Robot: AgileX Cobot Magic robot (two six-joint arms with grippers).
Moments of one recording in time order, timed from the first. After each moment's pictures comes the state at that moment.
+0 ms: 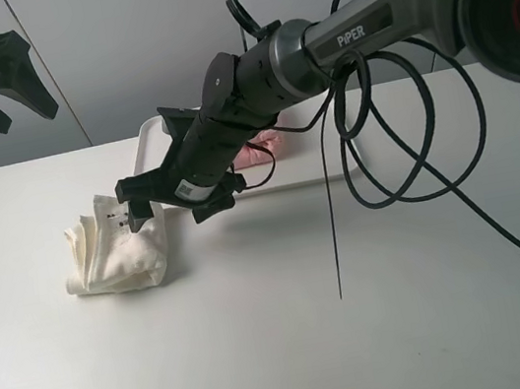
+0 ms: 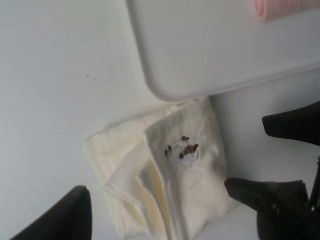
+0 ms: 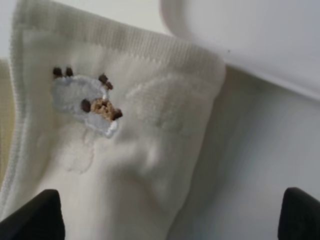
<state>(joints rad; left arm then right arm) -0.05 1.79 -1.60 -0.25 1.20 0.19 0.75 2.30 -1.59 0.74 0.54 -0.14</state>
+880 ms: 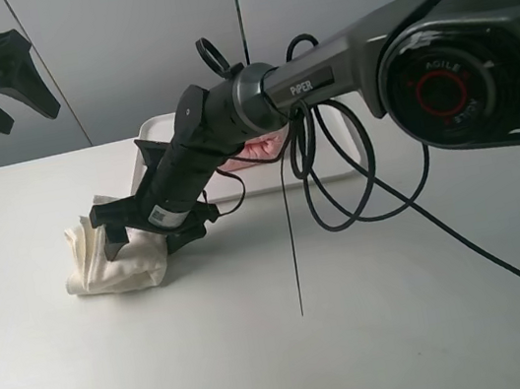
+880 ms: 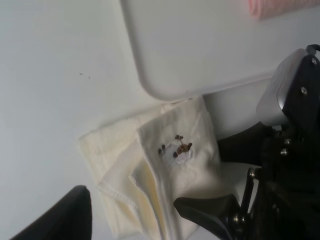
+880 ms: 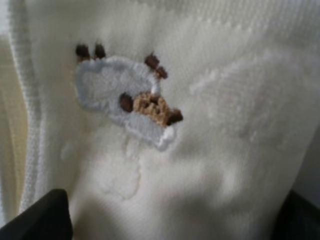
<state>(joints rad) -0.05 1.79 -1.60 -0.27 1.20 0.19 0.79 2.46 -1.78 0.80 0.64 -0.12</state>
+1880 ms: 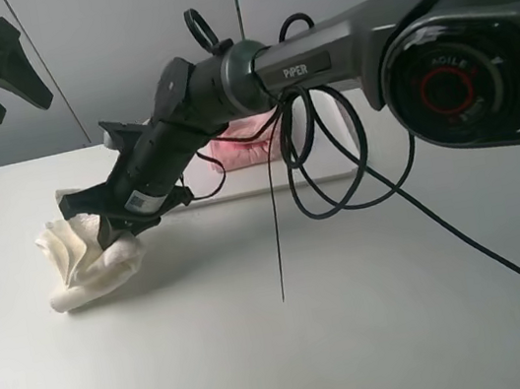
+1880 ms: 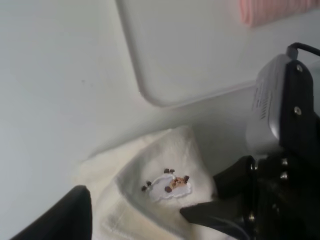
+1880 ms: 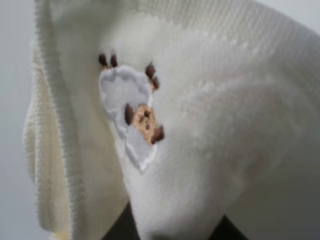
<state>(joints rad) -0.05 1.73 -1.61 -0.27 1.20 0.21 0.79 2.43 -1.90 0.85 0.76 -0.27</state>
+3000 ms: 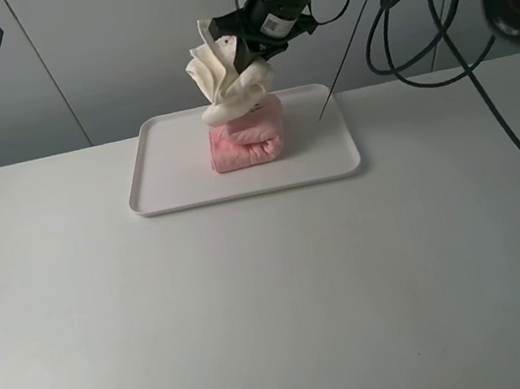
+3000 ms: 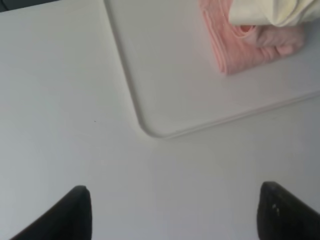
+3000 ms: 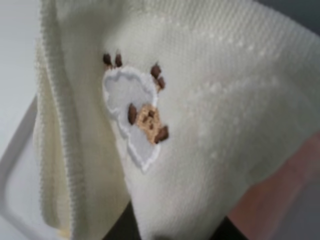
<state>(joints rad) -0.03 1.60 -1.65 -0.28 1.22 0.21 0.37 2.42 -2.26 0.40 1.00 -0.15</state>
